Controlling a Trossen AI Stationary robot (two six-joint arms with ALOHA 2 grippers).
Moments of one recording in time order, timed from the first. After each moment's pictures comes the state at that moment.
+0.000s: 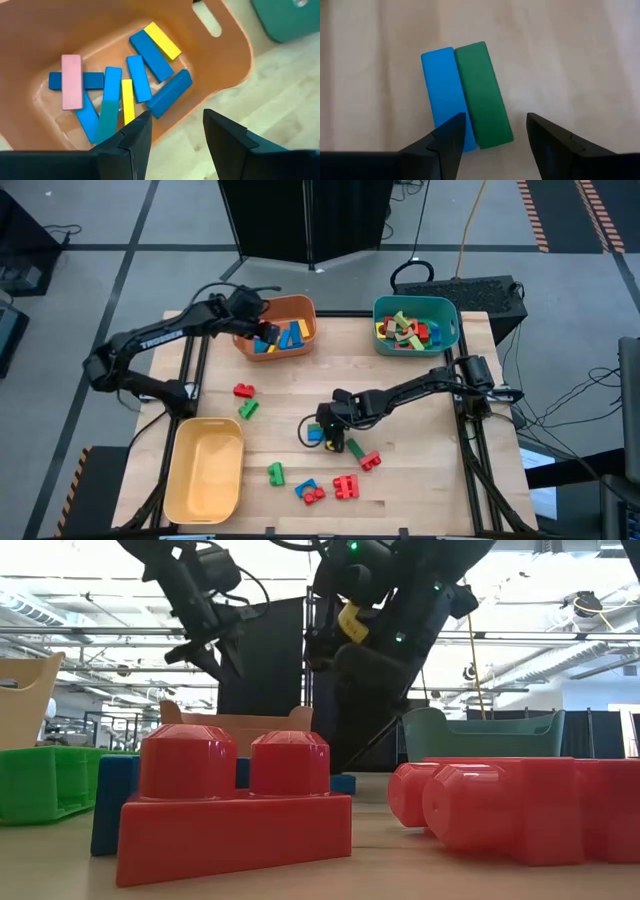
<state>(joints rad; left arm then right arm) 0.63 1.31 1.06 -0.67 0.02 -0.52 0.14 1.98 1.24 -0.32 0.11 0.33</state>
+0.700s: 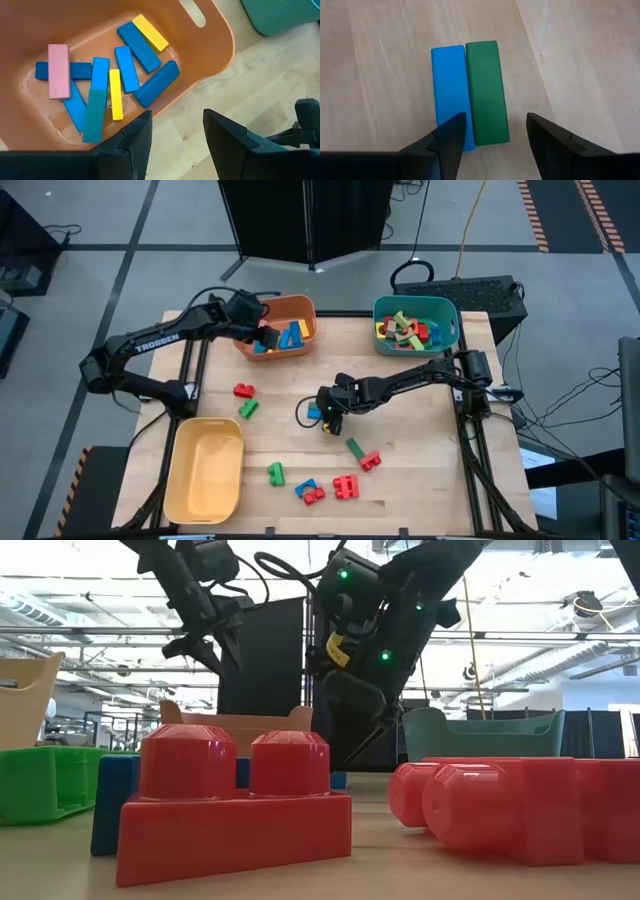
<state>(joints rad) 0.57 1.28 1.06 -0.70 0.02 -0.57 0.05 1.97 1.24 -0.34 0.18 0.30</state>
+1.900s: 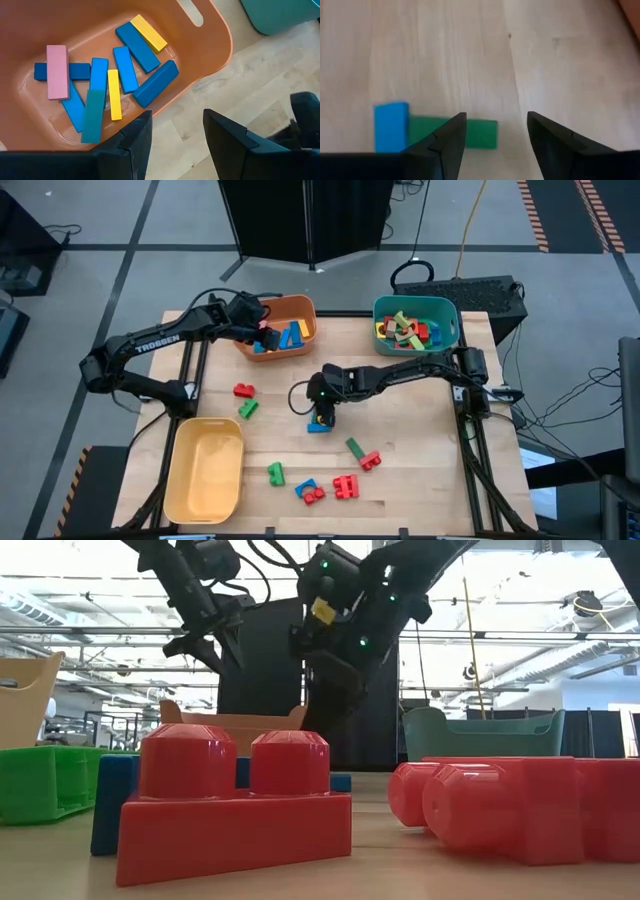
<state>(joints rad) 0.55 1.28 1.06 -0.70 0.01 -0.57 -0.01 1.98 1.34 -0.32 0.10 0.08</state>
